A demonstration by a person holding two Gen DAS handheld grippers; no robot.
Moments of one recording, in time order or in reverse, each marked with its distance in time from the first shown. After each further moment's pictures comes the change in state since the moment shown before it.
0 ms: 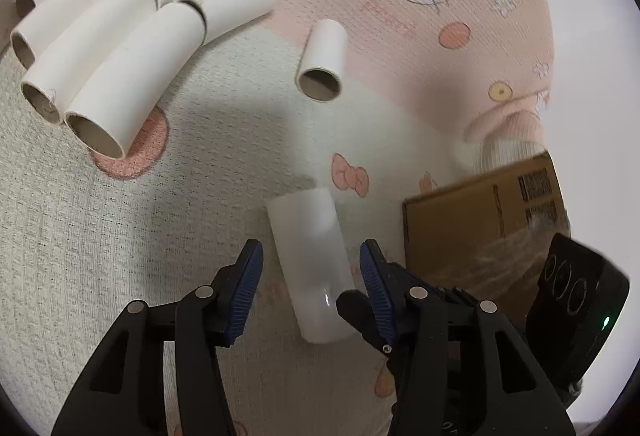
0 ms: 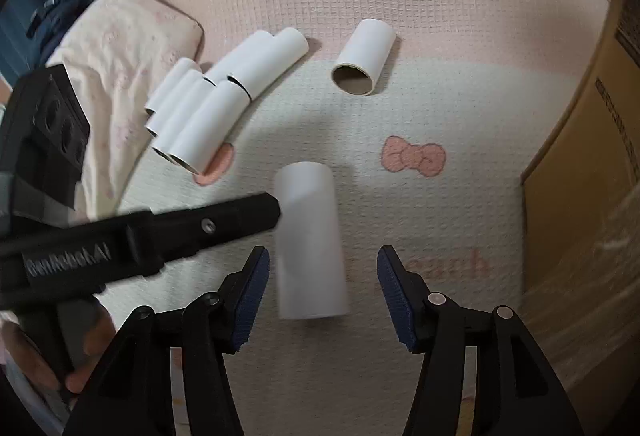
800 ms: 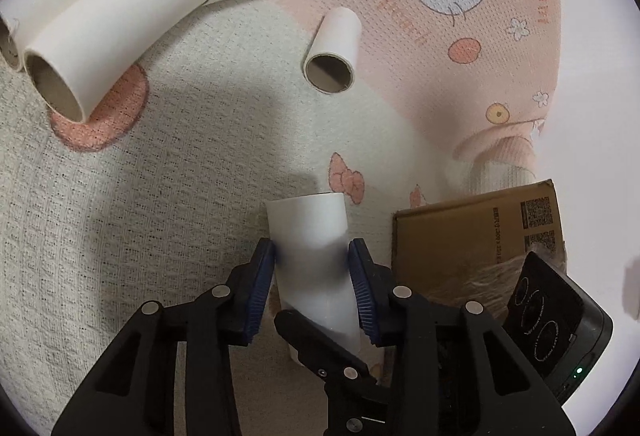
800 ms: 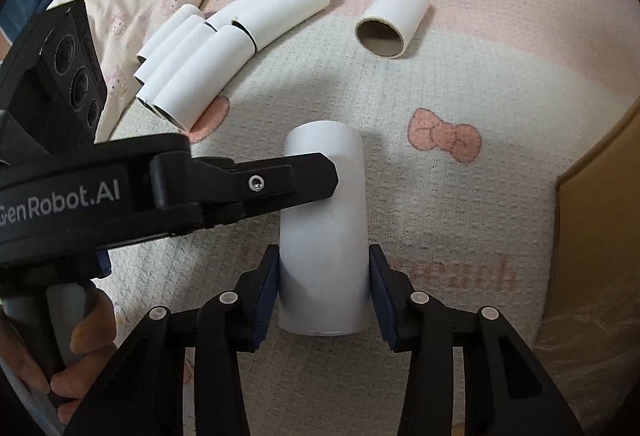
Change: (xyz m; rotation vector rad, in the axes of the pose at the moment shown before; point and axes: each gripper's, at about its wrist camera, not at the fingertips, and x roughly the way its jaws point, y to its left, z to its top) left arm 0.028 0.010 -0.001 -0.105 -0.005 -0.098; right arm 0.036 0.009 0.000 -0.101 0.106 -0.012
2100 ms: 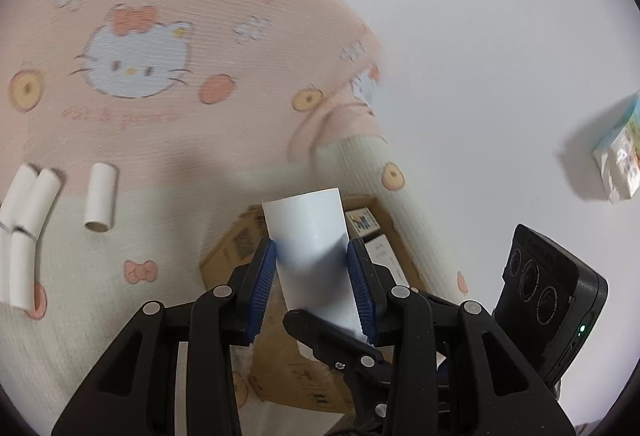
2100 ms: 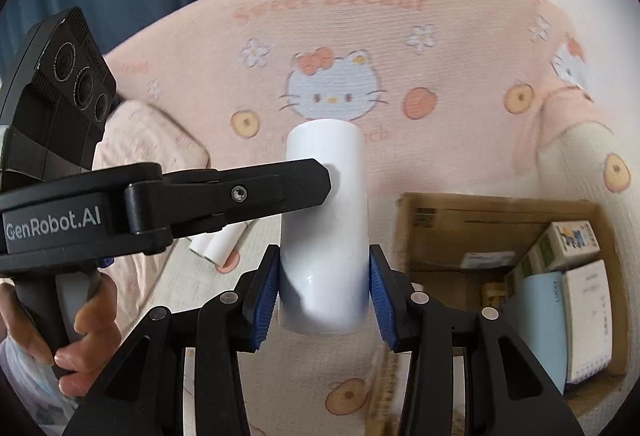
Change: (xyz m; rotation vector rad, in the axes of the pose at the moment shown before) left arm -0.071 -0.272 -0.035 0.512 -0.019 -0.099; right arm -0.276 -0.054 0.014 0.148 -0.374 -0.064
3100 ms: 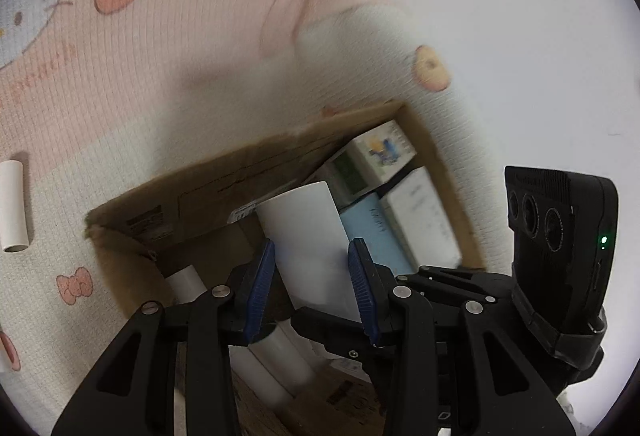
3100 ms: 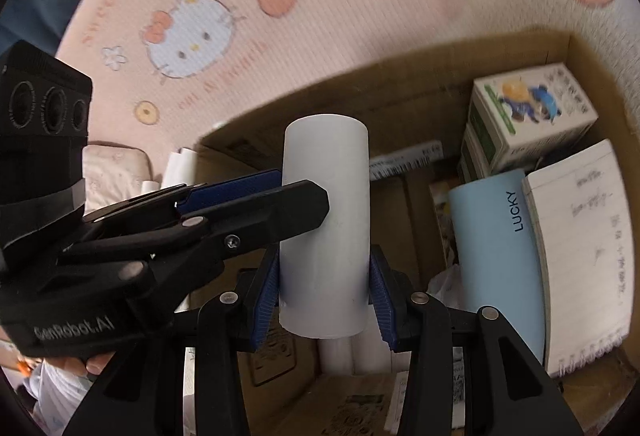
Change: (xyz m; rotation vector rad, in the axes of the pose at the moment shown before) left arm 0.202 -0.024 0.012 0.088 0.428 0.076; right arm 0.074 -0.180 -0.030 0.405 0.370 0.065
